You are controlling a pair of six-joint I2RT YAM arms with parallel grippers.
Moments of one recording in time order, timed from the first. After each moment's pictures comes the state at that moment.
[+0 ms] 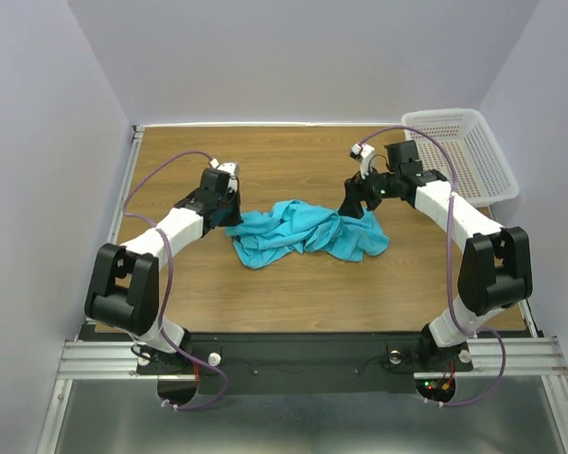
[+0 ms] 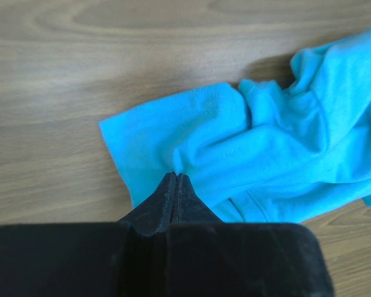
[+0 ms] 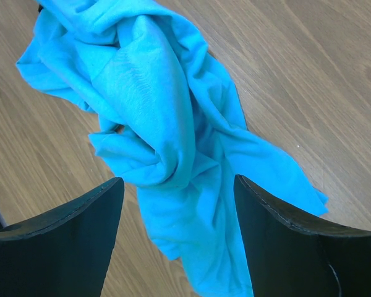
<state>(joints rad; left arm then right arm) -0.33 1.54 0.93 -0.24 0.04 -0.30 0.23 1.63 1.23 -0.45 -0.69 -0.29</state>
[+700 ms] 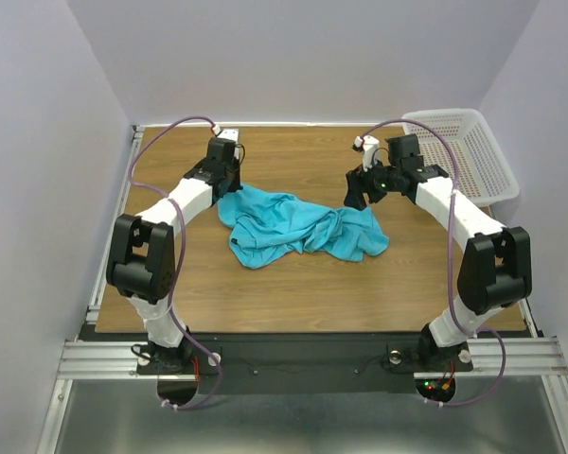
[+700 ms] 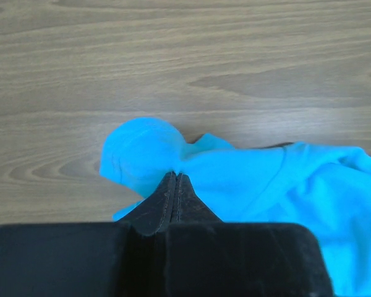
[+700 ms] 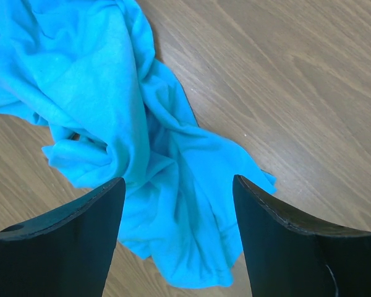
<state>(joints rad) -0.32 1.72 1.25 -0.22 -0.17 -0.18 0.23 1.63 1.28 -0.46 -0.51 -0.27</state>
